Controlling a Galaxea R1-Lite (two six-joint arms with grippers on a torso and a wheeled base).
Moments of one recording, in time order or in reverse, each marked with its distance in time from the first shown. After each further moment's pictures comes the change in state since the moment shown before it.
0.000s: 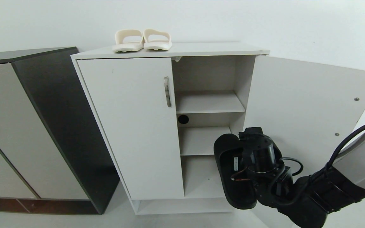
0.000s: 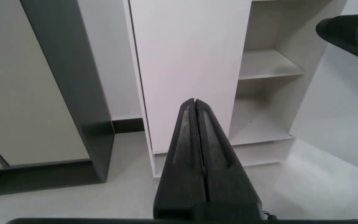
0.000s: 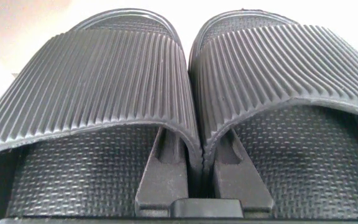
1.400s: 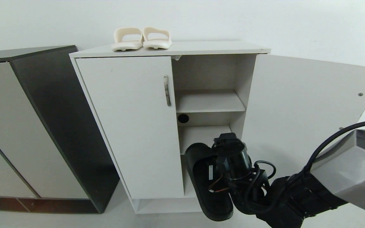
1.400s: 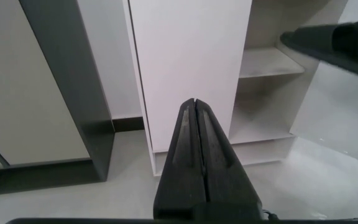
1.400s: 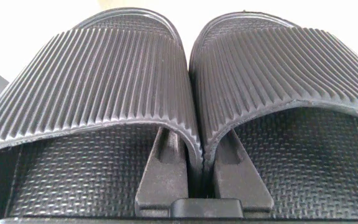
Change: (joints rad) left arm 0.000 0.000 0.000 0.000 0.000 0.004; right arm 0.116 0.069 -0.143 0.126 0.180 0.131
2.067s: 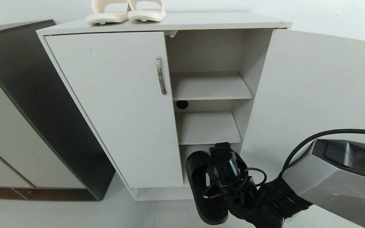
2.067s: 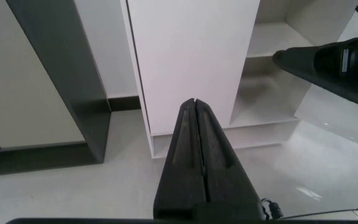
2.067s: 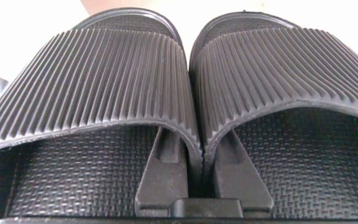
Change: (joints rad) left arm 0.000 0.000 0.000 0.000 0.000 -0.001; right arm 0.006 0.120 -0.044 -0.004 -0.044 0.016
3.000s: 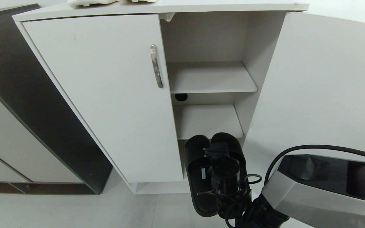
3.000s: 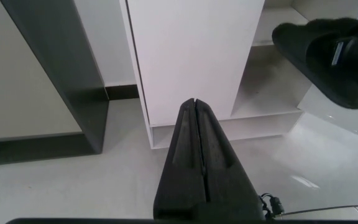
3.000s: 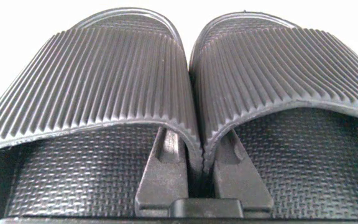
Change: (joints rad) left arm 0.000 0.000 0.000 0.000 0.000 -0.002; right arm 0.025 0.124 0.035 -0.542 -0.158 -0.291
